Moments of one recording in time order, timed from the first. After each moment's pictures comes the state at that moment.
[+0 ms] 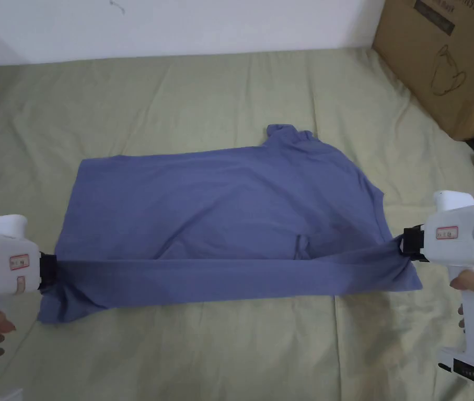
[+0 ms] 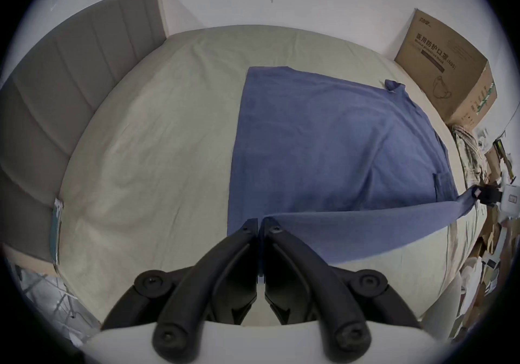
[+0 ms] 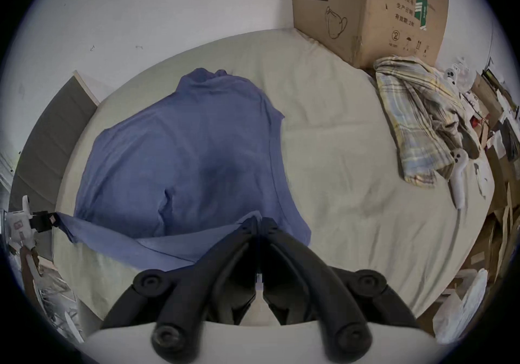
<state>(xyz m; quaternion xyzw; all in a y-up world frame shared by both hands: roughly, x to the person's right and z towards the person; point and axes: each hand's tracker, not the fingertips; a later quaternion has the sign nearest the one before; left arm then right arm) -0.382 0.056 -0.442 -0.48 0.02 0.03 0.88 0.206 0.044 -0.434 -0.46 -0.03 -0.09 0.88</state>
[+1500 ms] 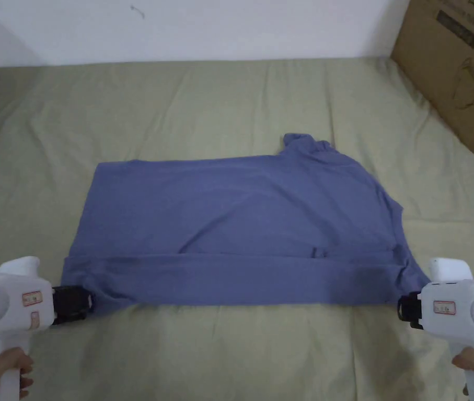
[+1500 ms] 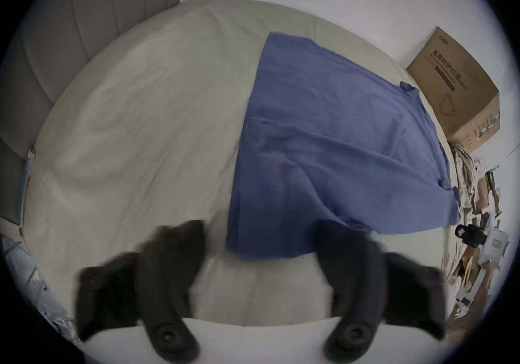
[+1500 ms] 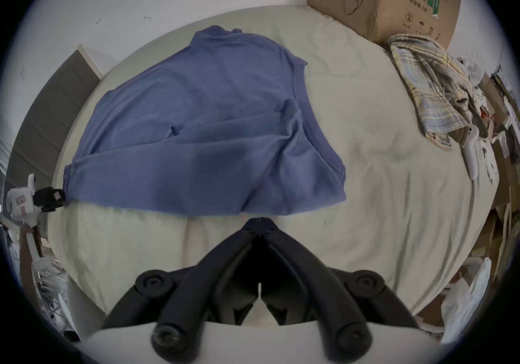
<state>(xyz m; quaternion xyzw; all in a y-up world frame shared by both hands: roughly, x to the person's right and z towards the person) -0.410 -0.007 -0.422 -0.51 0.03 0.13 0.85 0.176 -0.007 -0.394 -0.51 -0.02 -0.08 0.86</state>
